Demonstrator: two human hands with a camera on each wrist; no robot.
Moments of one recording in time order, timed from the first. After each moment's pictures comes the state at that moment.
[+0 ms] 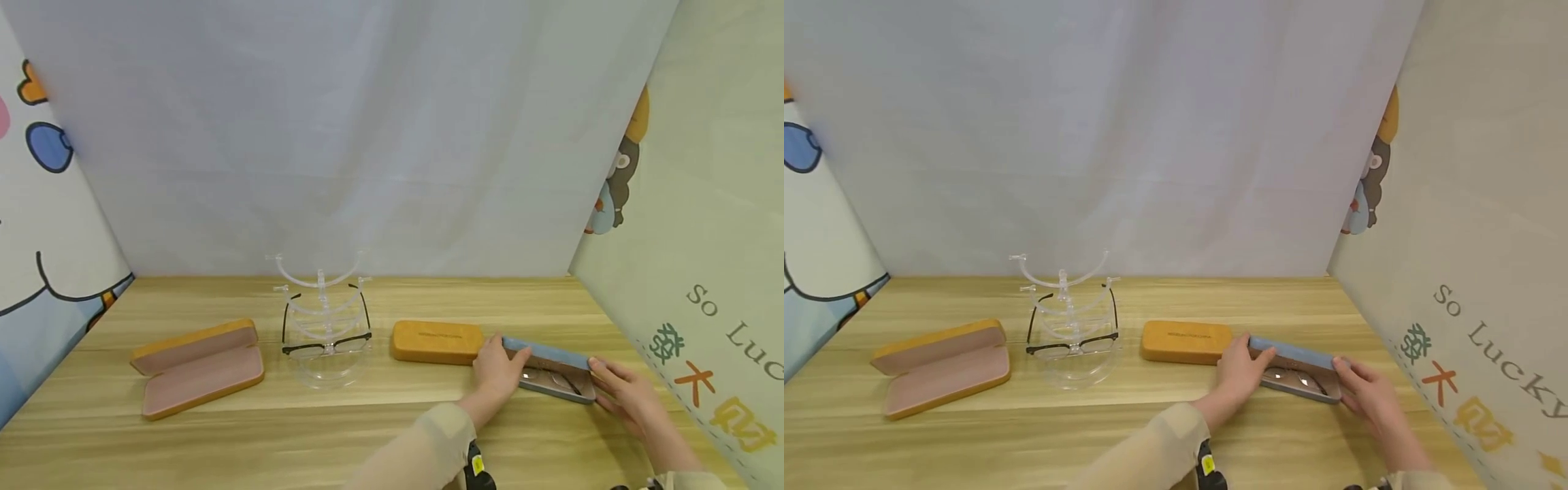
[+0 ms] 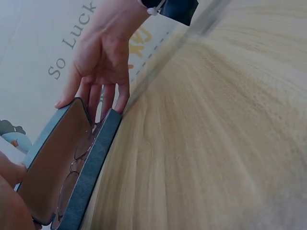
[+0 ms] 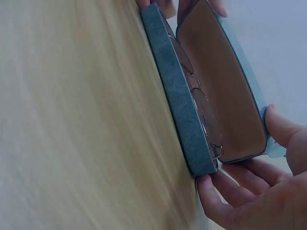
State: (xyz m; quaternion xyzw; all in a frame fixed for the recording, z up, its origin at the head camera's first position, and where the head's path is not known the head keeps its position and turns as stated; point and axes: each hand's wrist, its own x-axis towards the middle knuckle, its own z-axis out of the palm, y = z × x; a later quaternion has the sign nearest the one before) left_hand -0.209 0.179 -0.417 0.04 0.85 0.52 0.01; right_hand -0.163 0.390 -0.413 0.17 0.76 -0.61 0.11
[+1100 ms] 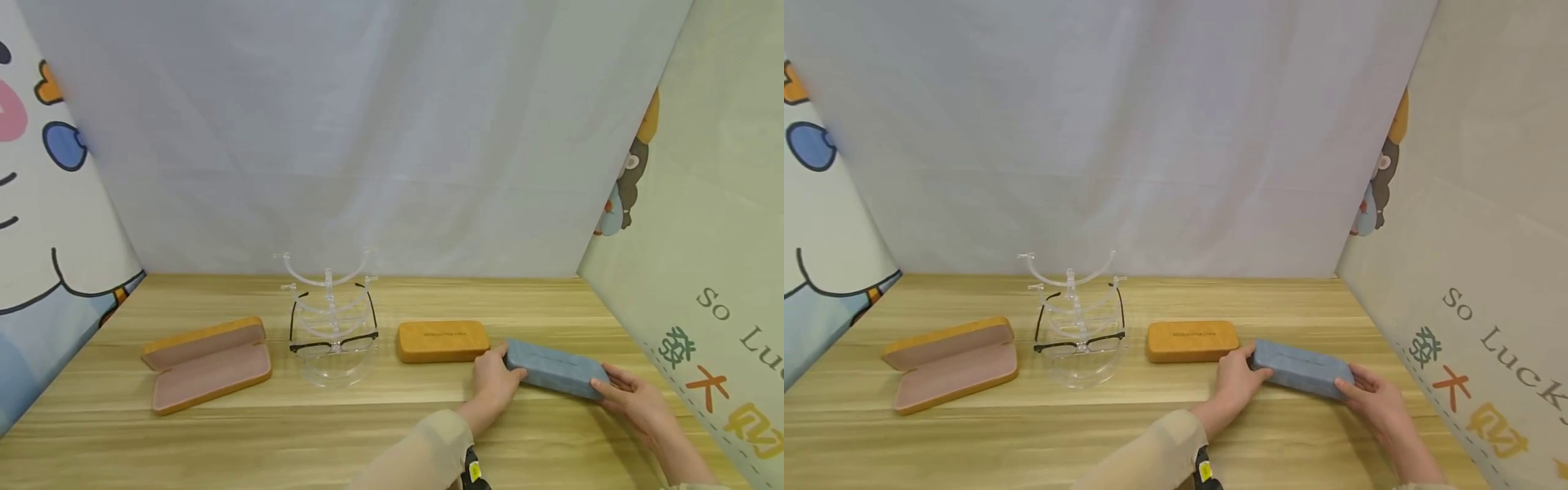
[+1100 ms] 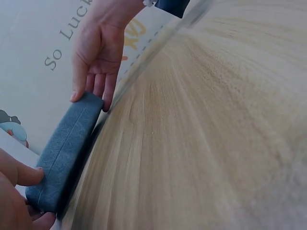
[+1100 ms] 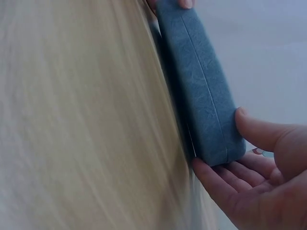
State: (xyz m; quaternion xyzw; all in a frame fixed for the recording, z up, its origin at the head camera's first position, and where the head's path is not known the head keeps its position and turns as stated) left_hand -0.209 0.168 -0.430 0.06 0.85 0.52 0.00; right_hand -0.159 0.388 -0.417 0.14 0.81 -0.57 0.10
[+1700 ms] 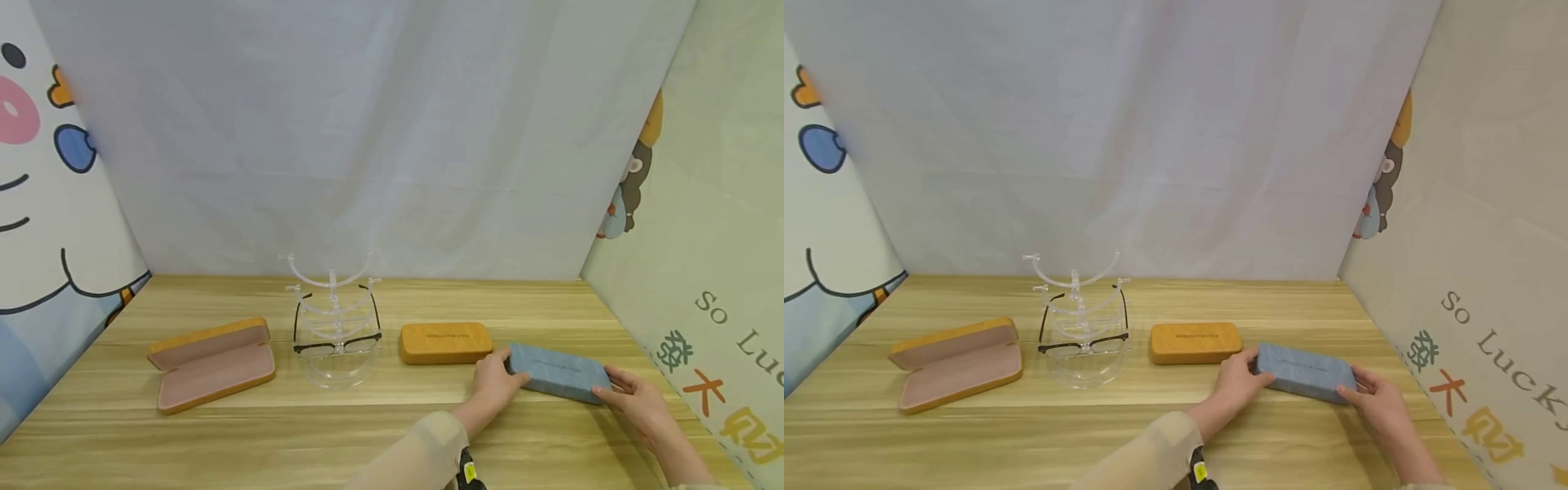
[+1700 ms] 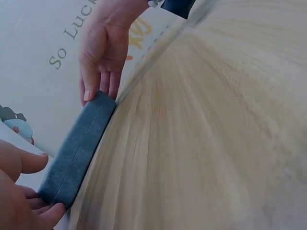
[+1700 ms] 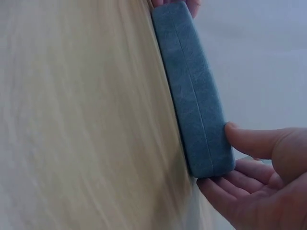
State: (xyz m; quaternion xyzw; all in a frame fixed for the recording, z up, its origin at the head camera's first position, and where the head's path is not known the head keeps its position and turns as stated) left_hand -0.205 0.159 -0.425 0.09 0.83 0.54 0.06; right_hand -0.157 0.384 -0.406 0.13 0.86 -0.49 0.10
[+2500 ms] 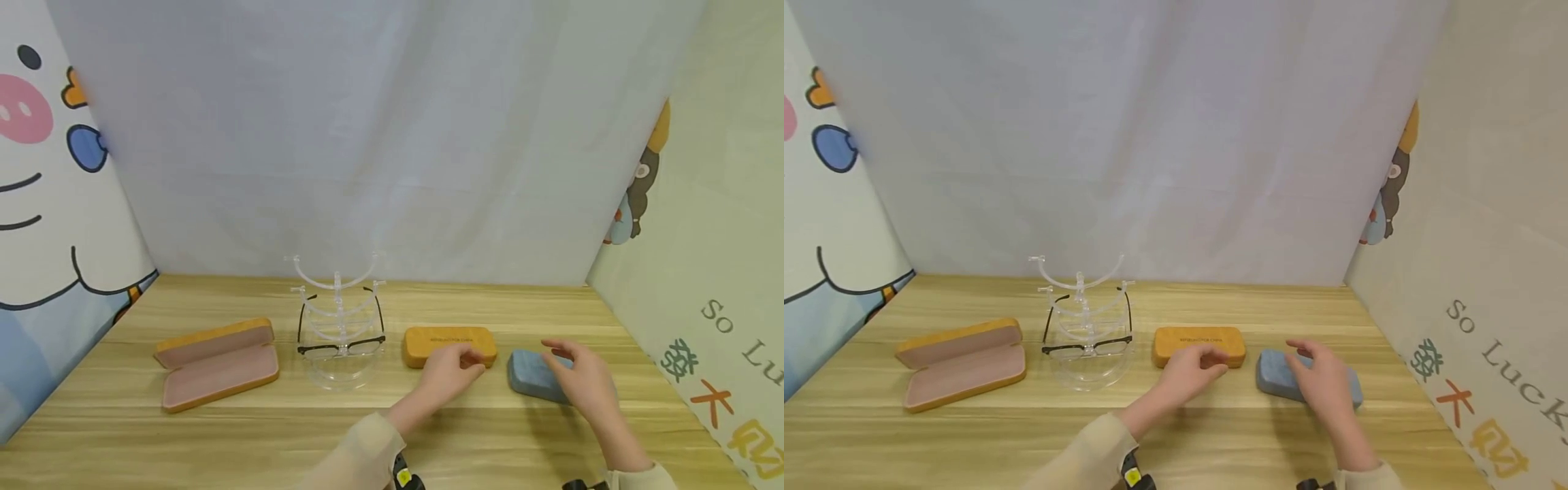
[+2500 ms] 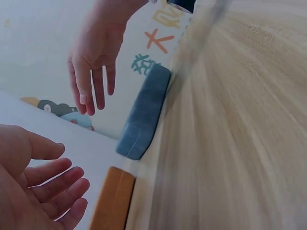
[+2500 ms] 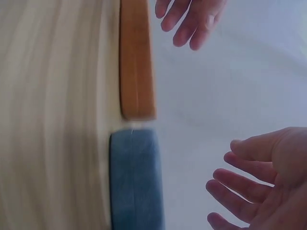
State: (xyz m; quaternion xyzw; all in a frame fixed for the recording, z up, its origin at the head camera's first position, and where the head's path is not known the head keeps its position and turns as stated) left_hand -0.209 0.070 -0.400 0.21 0.85 0.48 -0.01; right_hand -0.170 0.281 -0.369 0.00 0.95 -0.30 -0.13
